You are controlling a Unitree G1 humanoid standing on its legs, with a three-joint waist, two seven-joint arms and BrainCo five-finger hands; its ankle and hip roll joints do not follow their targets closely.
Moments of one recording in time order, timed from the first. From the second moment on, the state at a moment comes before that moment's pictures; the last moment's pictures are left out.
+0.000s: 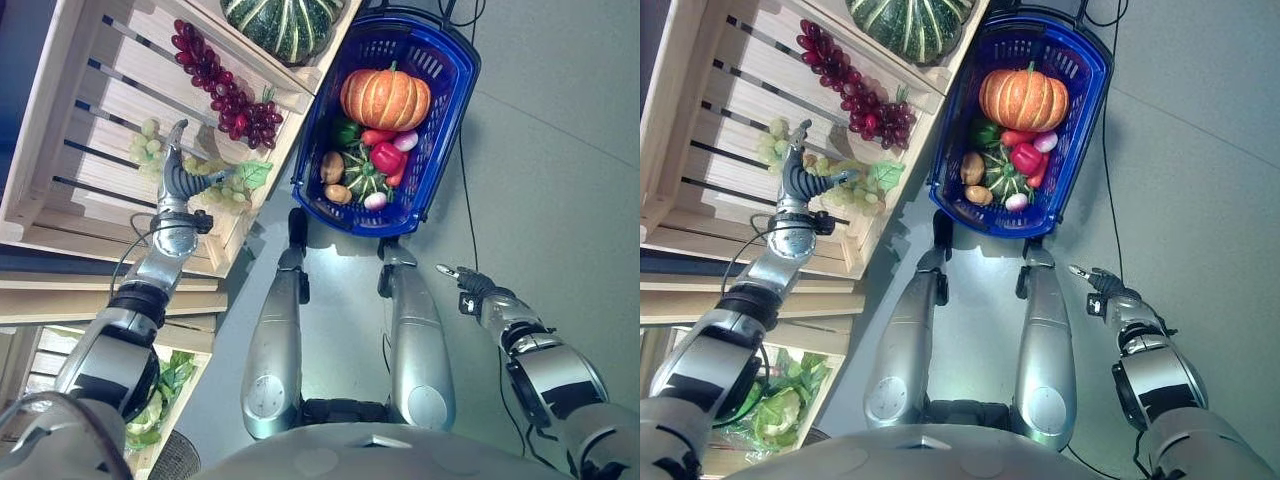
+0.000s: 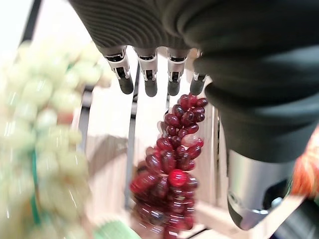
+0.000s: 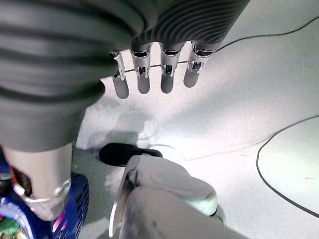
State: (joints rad) left arm -0.63 0.63 -0.38 0.80 0.14 -0.28 0.59; right arm -0.52 -0.44 0.21 1.31 0.47 0.08 0.01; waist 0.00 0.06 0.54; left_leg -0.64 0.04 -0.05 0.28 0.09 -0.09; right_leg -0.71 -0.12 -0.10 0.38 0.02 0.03
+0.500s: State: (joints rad) left arm -0.76 0.71 -0.63 1.01 0.67 -0.09 0.67; right arm -0.59 -0.45 0.24 1.31 0.47 0.09 0.03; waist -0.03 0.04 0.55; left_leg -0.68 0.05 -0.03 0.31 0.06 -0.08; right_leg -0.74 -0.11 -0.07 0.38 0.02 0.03
